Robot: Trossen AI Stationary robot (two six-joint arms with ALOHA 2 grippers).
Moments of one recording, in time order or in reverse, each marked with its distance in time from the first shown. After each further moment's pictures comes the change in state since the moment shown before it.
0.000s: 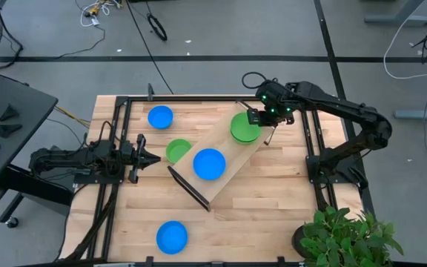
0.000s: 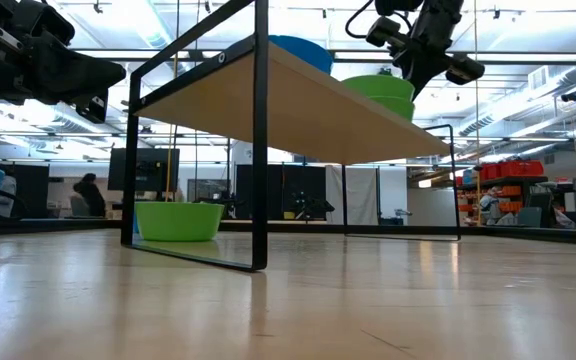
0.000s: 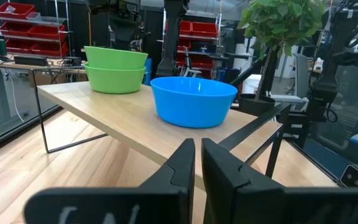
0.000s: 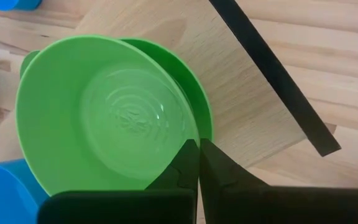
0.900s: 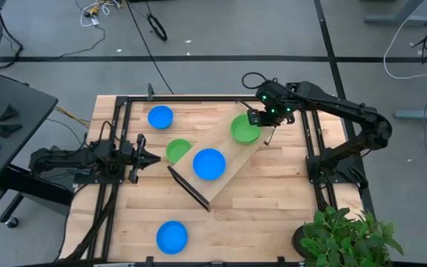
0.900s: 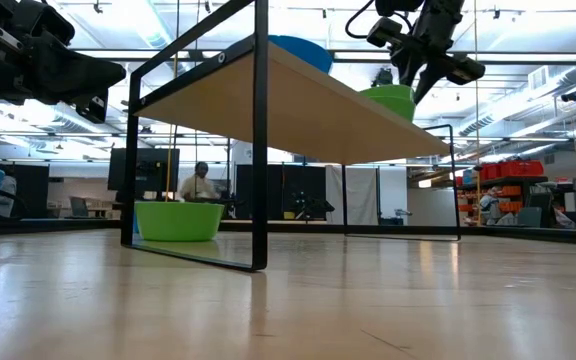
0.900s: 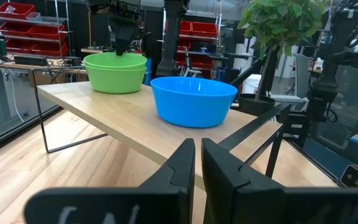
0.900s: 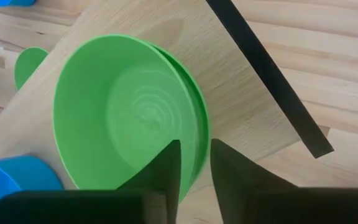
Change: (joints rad) left arm 0.000 0.000 0.000 0.000 0.000 0.000; right arm 0.000 0.000 0.000 -0.008 0.005 -0.023
